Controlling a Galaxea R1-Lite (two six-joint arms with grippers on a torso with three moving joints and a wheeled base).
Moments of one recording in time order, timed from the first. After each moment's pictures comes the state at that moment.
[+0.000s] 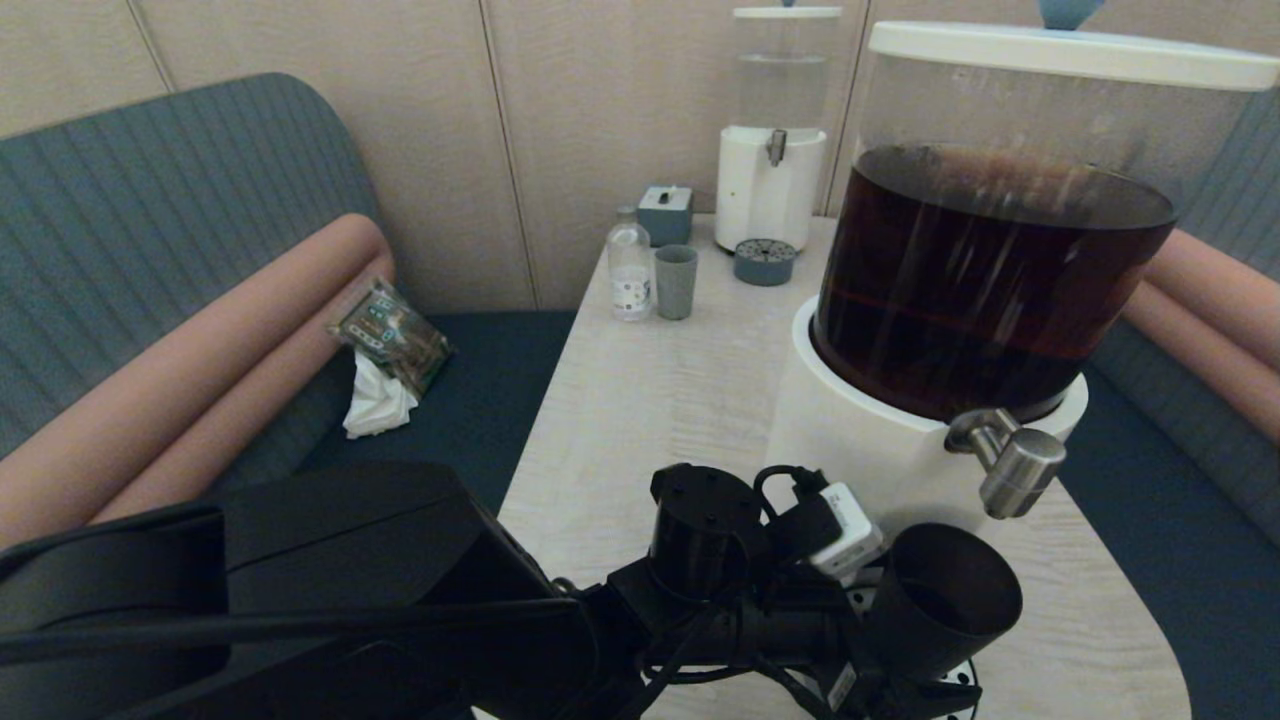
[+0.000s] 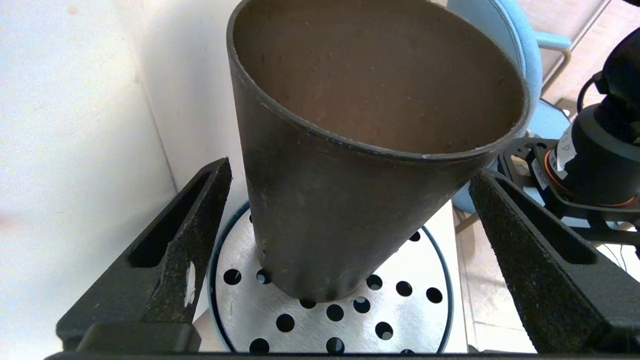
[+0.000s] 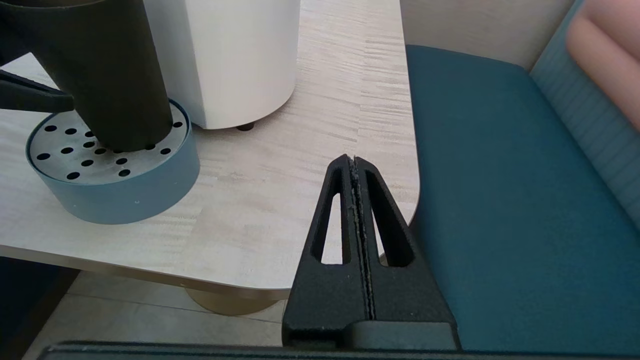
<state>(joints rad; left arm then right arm) -0.89 2.24 -1.01 -1.09 -0.56 0.09 -0.01 0.00 0.00 -0.03 0.01 -0.07</state>
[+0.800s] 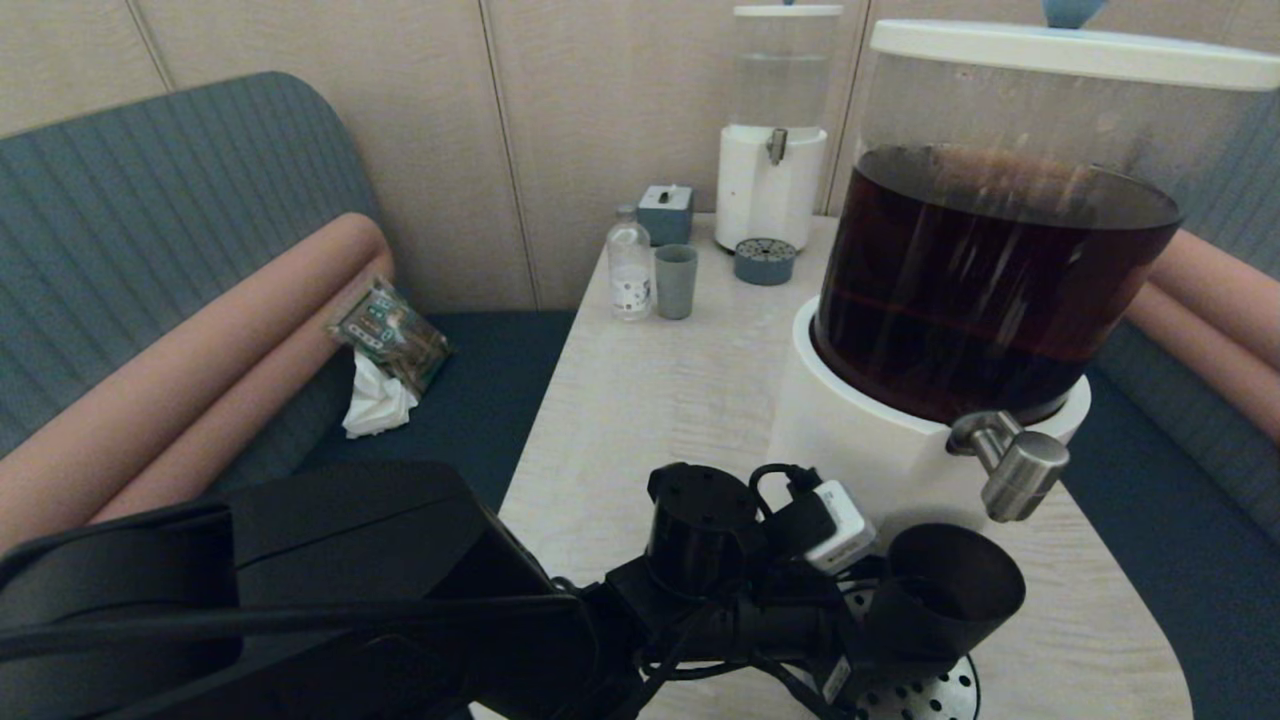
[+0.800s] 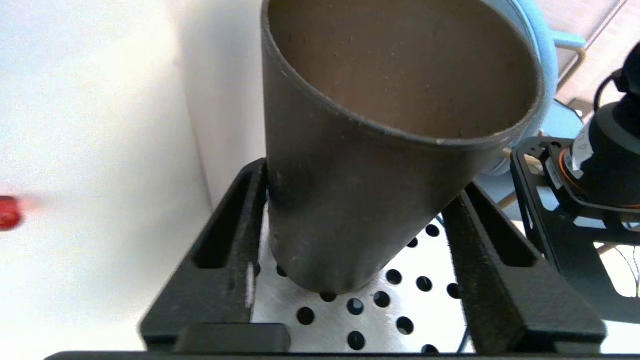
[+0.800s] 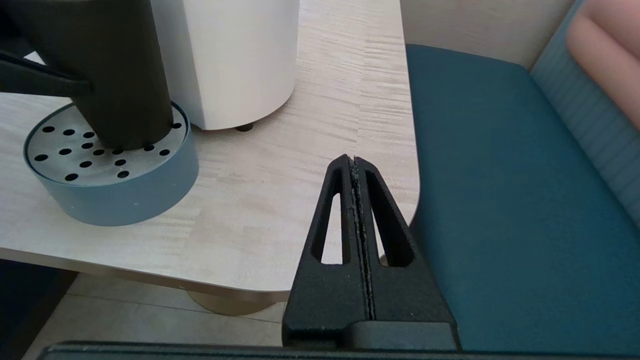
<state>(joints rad) -0.90 2.24 -1.01 -1.09 -0.56 0.09 -0.01 0.00 0.00 -0.03 0.01 -0.07</state>
